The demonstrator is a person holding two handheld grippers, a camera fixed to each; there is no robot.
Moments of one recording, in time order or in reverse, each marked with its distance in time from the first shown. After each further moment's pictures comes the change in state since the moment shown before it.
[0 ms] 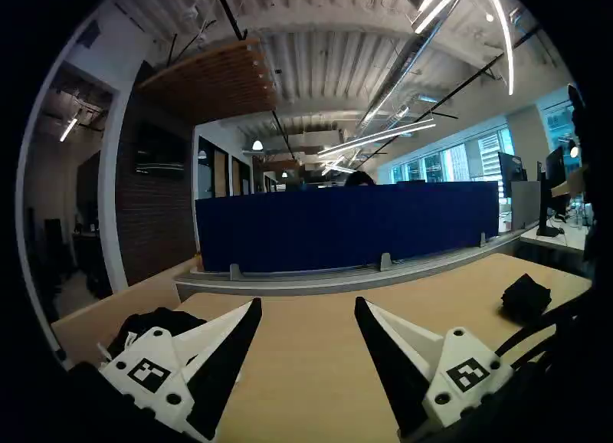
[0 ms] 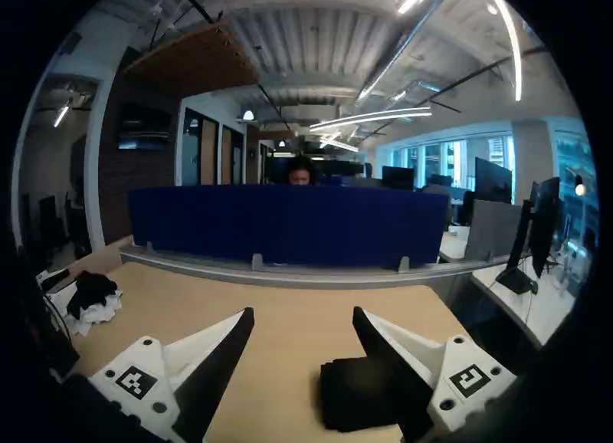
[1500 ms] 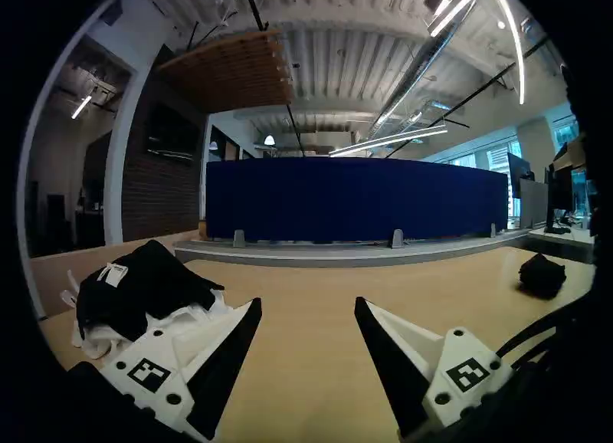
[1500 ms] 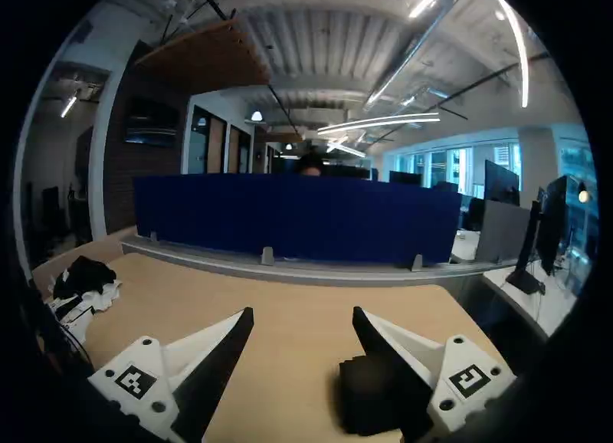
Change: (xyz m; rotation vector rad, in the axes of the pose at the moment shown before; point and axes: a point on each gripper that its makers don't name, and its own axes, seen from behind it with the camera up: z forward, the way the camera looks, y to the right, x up) left arm -0.125 -0.012 0.021 0.030 0.009 -0.074; right arm -0.044 -0.033 0.026 0.019 0.015 -0.033
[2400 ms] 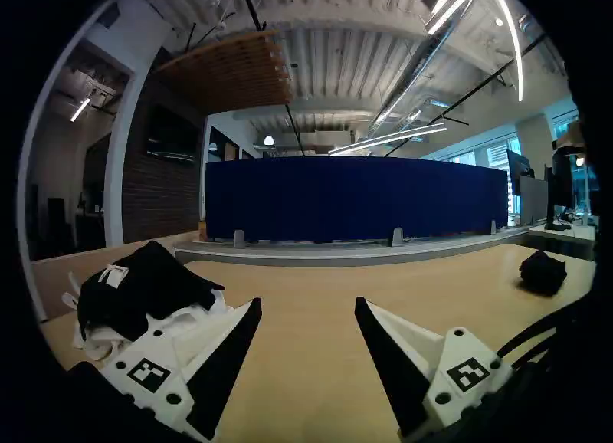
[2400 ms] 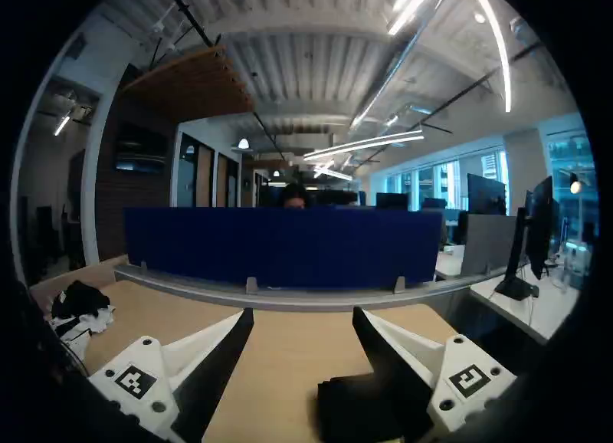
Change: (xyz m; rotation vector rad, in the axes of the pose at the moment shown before) left arm 0.002 0.002 -0.004 0.002 -0.001 0.011; right arm 0.039 0.047 -0.023 -0.048 0.137 0.040
